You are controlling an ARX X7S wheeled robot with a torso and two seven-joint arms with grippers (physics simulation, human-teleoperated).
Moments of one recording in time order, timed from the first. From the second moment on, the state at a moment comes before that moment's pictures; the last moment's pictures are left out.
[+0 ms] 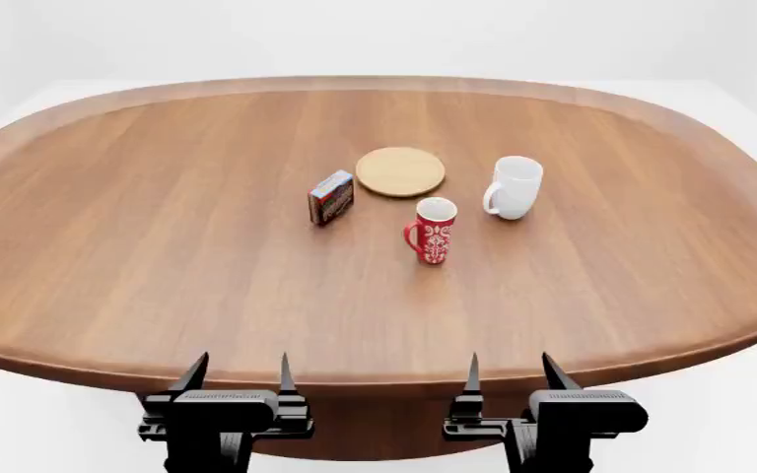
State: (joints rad) left arm 0.00 0.00 0.00 0.00 0.00 0.00 0.00; right arm 0.00 0.00 0.00 0.00 0.00 0.00 0.00
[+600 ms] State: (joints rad) left arm 0.00 -0.06 0.07 -0.01 -0.07 0.00 -0.06; right arm 0.02 0.06 -0.06 0.03 0.08 0.00 0.07
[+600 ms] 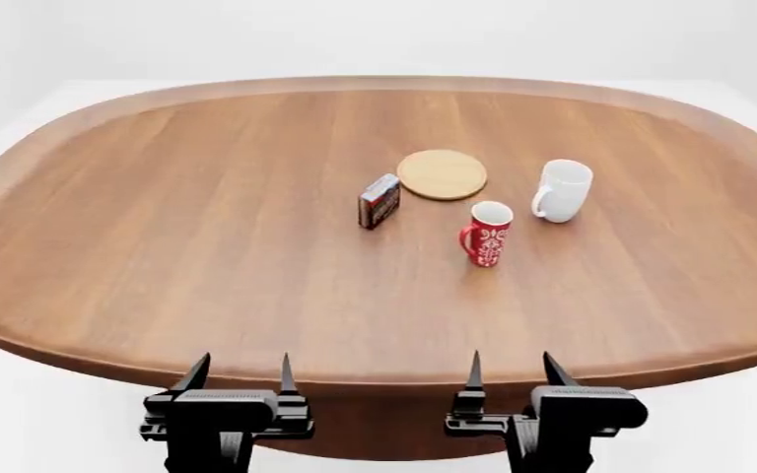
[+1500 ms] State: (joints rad) left arm 0.01 -0.13 0.12 0.13 -0.16 -0.11 -0.11; right arm 0.01 0.13 -0.12 -0.11 0.16 0.13 0.15
